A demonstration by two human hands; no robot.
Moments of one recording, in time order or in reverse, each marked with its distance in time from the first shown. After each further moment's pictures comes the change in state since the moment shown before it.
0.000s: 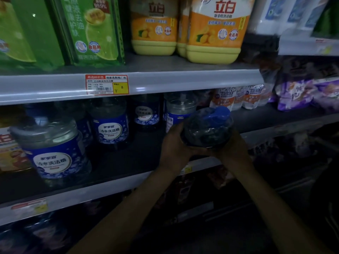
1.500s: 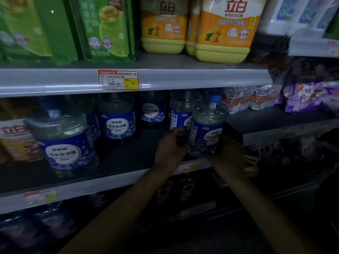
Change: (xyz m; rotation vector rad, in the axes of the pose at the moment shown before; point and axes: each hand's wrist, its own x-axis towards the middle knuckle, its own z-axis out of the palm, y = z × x) left_hand -0.005 -0.023 -0.023 0.210 -0.035 -0.221; right_hand -0.024 0.002 0.029 -0.146 -0.050 0.132
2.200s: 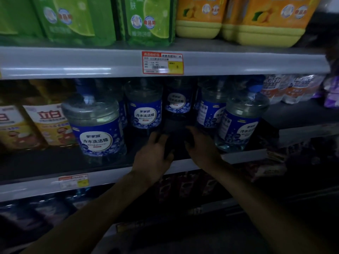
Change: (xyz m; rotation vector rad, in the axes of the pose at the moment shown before) left_hand -0.043 -0.076 -0.106 0.665 -0.062 0.017; right_hand 0.005 -0.054 0.127 -0.227 -0.261 -0.373
